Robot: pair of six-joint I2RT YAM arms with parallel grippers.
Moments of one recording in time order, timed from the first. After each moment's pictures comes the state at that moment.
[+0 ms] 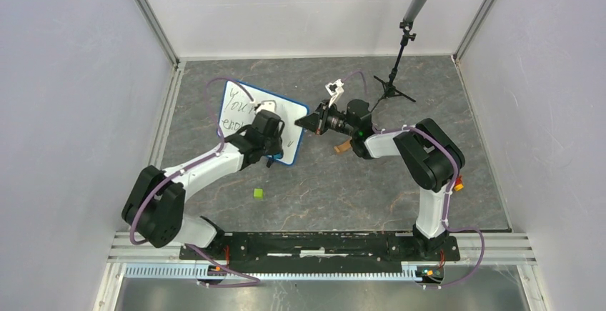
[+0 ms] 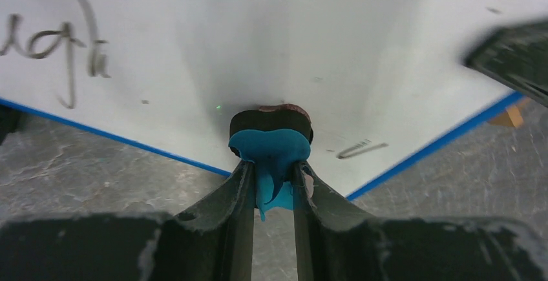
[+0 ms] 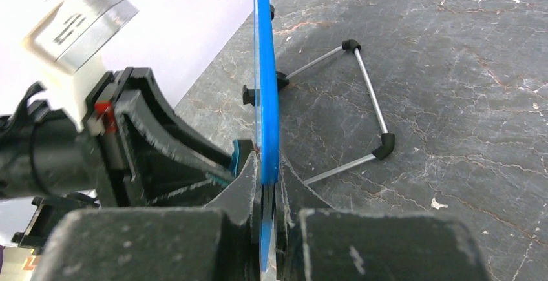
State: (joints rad) left arm -0.58 1.40 0.82 -0.25 -0.25 -0.51; right arm 0.56 1.94 0.92 0.97 -0.58 0.64
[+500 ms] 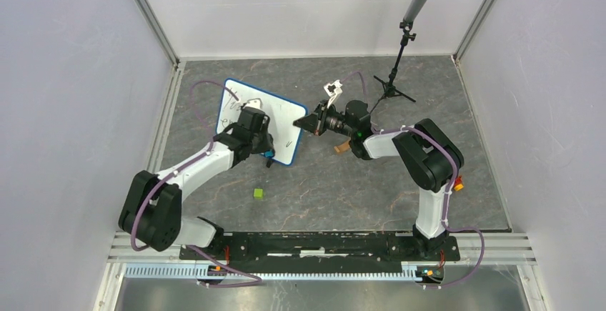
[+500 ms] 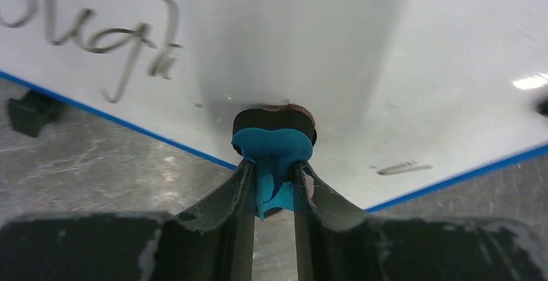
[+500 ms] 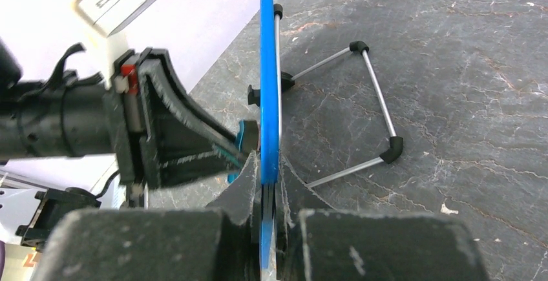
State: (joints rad) left arm -0.51 1.38 0.81 -0.25 -0.18 -0.49; right arm 0.57 1.94 0.92 0.98 -0.57 0.64
